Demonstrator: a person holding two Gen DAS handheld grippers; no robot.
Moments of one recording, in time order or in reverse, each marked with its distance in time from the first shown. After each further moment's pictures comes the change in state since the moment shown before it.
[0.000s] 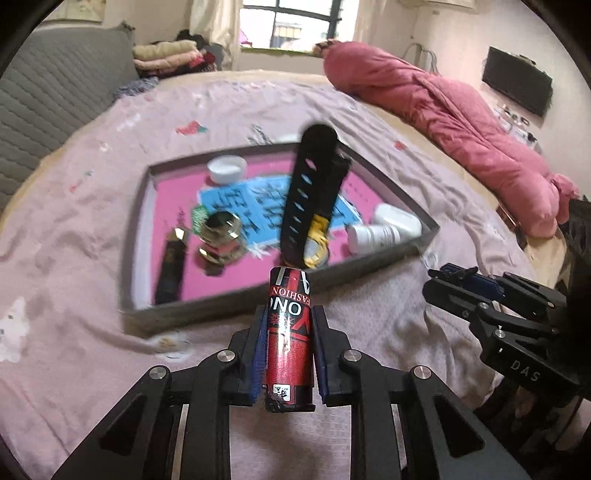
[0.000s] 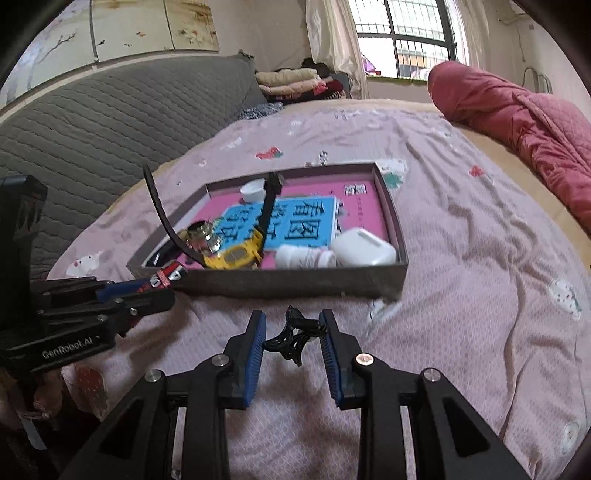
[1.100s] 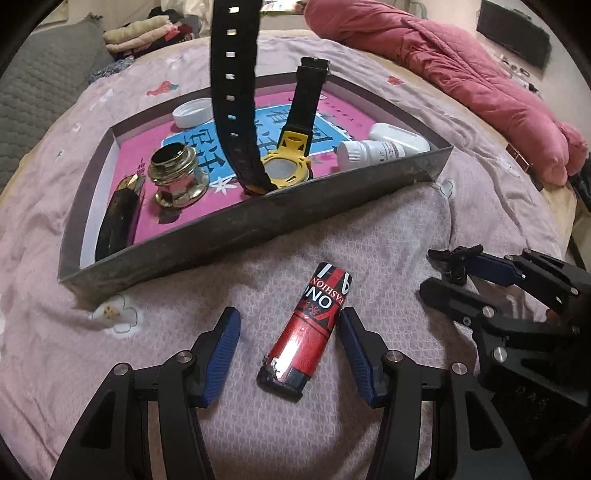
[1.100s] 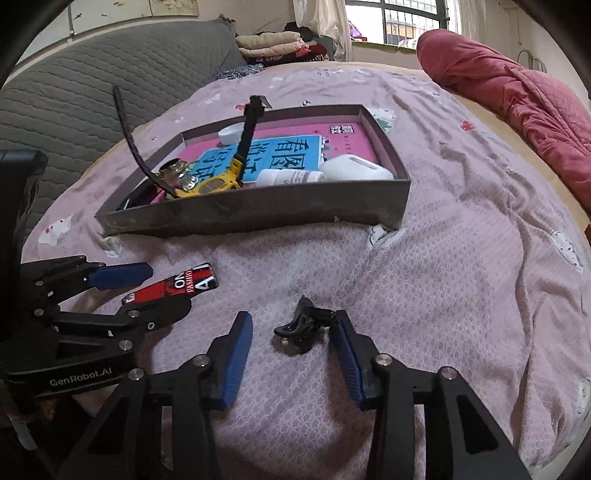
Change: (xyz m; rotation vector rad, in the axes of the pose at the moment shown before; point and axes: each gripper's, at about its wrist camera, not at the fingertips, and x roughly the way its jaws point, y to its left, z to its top) left arm 0.052 -0.022 -0.027 0.107 0.179 0.017; right arm 0.028 0.003 -0.032 0.023 0.163 -0.090
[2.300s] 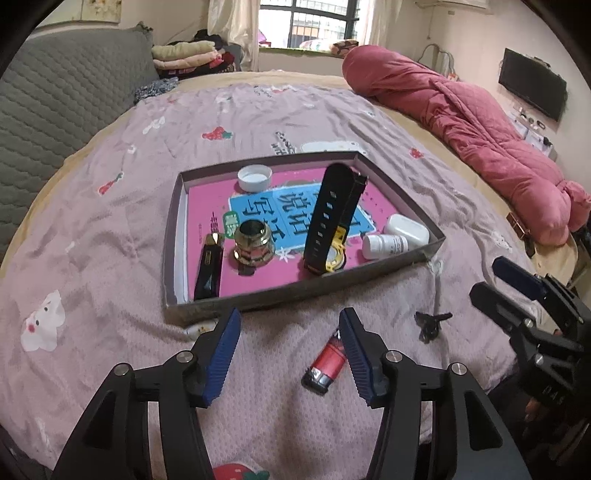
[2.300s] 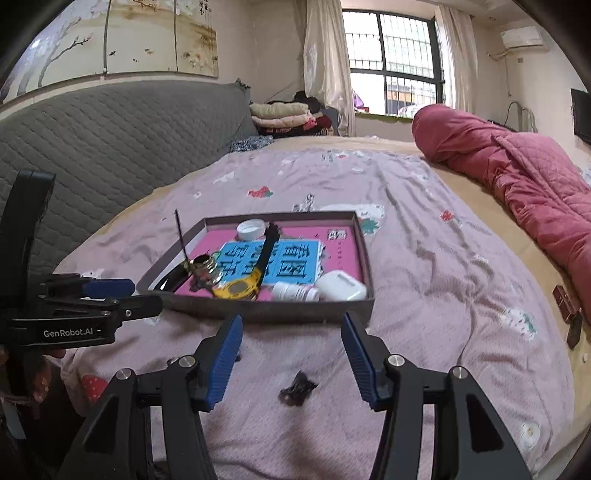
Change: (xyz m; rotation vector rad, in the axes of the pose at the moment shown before) left arm -0.089 0.033 0.011 -0.135 -0.155 0.045; right arm -0.084 0.009 0.018 -0.054 -0.286 -0.004
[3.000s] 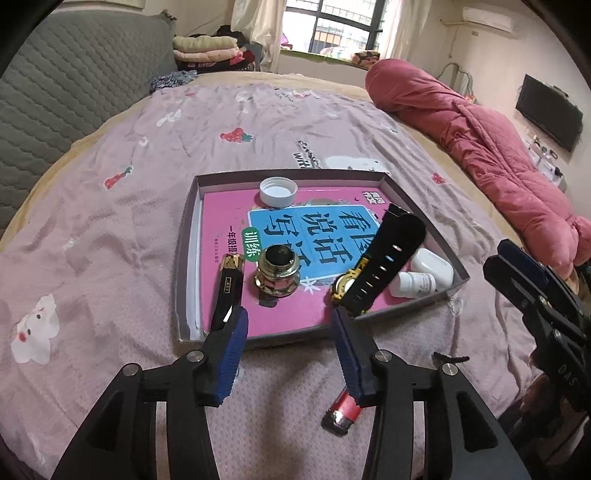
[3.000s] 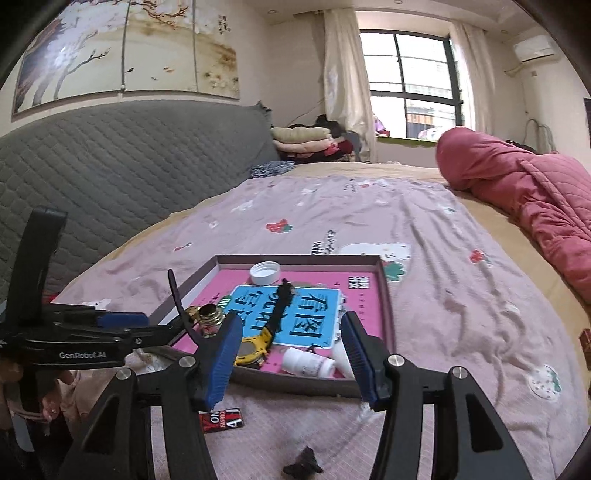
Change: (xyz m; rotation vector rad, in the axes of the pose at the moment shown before) left arm 0.021 0.028 0.025 -0.089 -0.025 -0.002; right arm 0.031 -0.008 0.044 -0.033 -0.114 0.074
